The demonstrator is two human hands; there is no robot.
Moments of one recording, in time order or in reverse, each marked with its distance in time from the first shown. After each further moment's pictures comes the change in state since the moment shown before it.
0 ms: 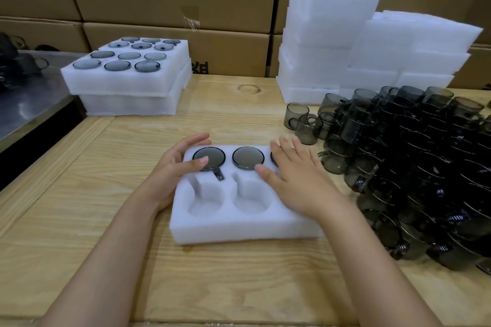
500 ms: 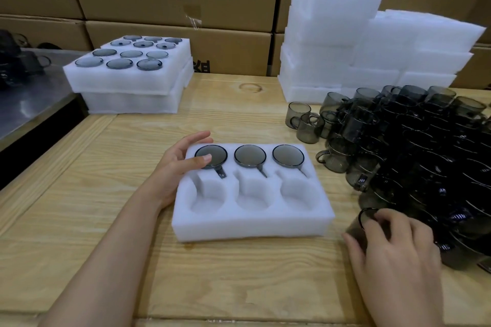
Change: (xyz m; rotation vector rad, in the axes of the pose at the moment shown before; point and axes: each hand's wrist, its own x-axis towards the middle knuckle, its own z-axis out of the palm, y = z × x) left_hand 0.001 -0.001 0.000 -0.016 0.026 0.002; right_hand -0.125 0.041 0.030 -0.264 0.692 0.275
